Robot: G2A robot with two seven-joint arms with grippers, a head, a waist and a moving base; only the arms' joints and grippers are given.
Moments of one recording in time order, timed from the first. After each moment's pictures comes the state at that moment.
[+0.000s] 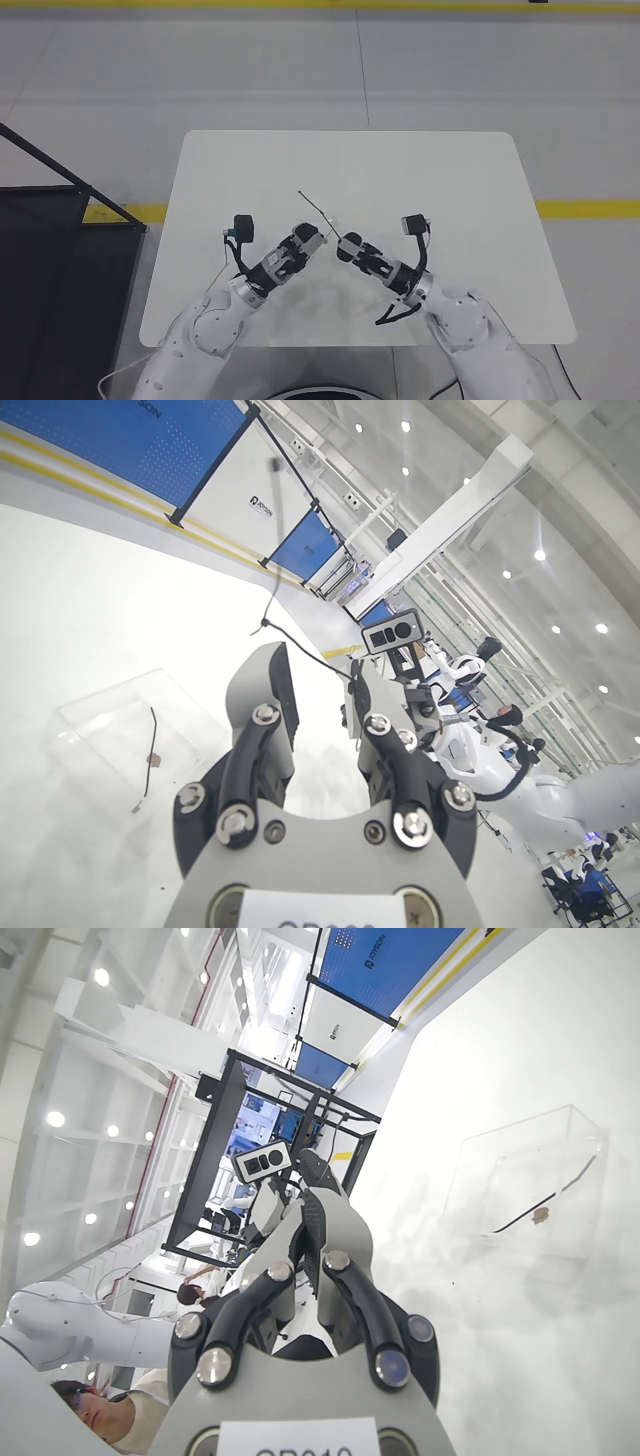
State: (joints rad) left arm 1.40 -1.25 -1.24 -1.60 0.46 -0.69 -0.11; right arm -1.27 -1.19 1.14 -1.62 0.08 -0.45 0.54
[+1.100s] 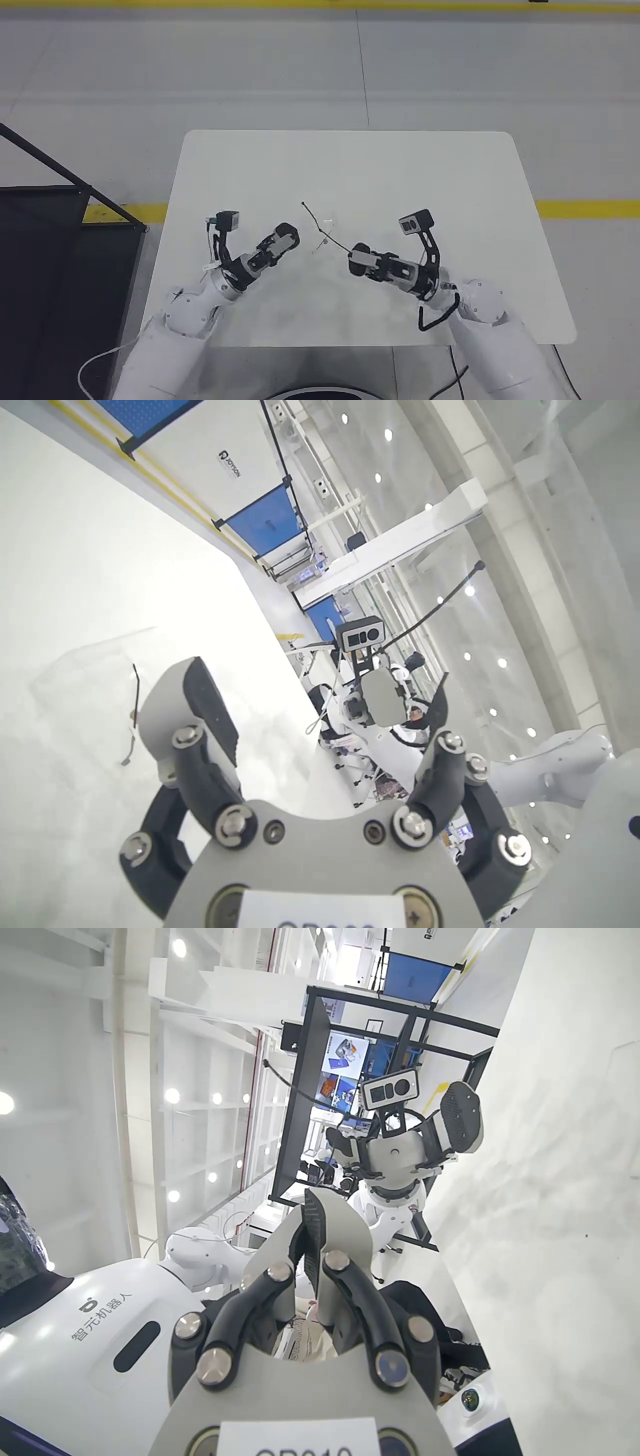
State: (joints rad) left arm 1.35 -1.21 -1.28 -1.50 -0.15 -0.71 -0.51; right arm -1.21 -1.17 1.17 -1.52 0.57 -0.46 1.01
